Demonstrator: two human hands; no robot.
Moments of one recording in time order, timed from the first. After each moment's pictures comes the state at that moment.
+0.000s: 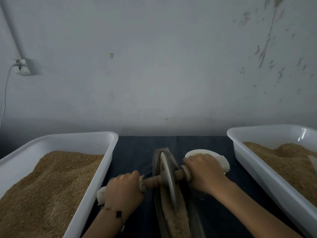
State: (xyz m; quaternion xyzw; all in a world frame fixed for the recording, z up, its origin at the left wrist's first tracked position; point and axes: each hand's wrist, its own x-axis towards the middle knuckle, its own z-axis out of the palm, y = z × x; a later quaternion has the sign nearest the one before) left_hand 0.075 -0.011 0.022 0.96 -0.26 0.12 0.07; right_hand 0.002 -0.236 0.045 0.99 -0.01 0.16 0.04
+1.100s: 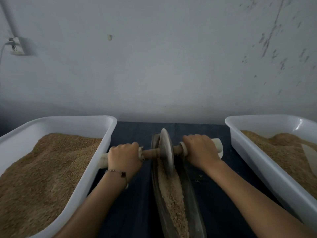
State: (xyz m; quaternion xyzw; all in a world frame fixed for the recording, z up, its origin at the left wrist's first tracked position) left_hand 0.095 -0.027 0.035 0.95 -0.24 0.19 0.04; right_hand 0.020 -0.251 0.036 0.97 -0.03 0.23 0.05
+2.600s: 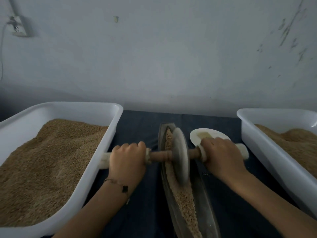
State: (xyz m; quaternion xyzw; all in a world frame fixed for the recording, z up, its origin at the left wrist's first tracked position) left_hand 0.053 -0.008 0.034 0.95 -0.25 0.18 0.00; right_hand -0.030 -0.238 0.033 0.97 -0.05 0.22 0.07
